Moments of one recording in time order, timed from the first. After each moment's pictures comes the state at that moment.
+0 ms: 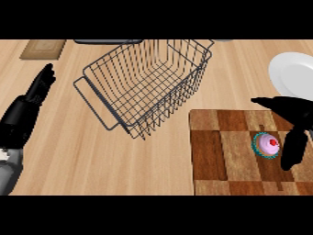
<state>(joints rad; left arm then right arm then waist) -0.20 0.47 -0.11 -1.54 0.06 0.10 -0.02 -0.45 -0.75 0.39 -1.52 0.18 0.71 0.69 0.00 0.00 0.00</state>
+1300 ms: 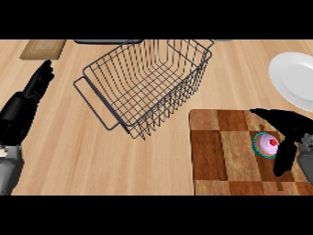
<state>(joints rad) -0.21 0.36 0.02 -1.56 -0.06 -0.04 0.02 -0.30 -0.54 0.21 -1.44 0.56 0.74 0.49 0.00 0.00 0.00</state>
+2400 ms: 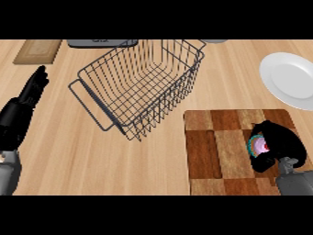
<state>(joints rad) -0.17 0.31 0.09 -1.55 -0.11 -0.07 -0.02 -0.12 -0.33 0.14 -1.49 0.85 0.39 0.60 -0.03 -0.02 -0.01</state>
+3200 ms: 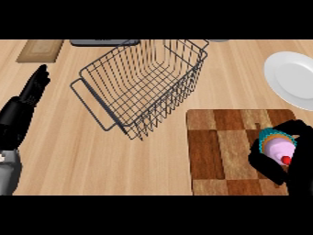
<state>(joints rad) -0.18 0.31 0.09 -1.57 -0.11 -0.08 0.01 0.01 -0.15 0.24 -2.11 1.27 0.05 1.00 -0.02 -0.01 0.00</state>
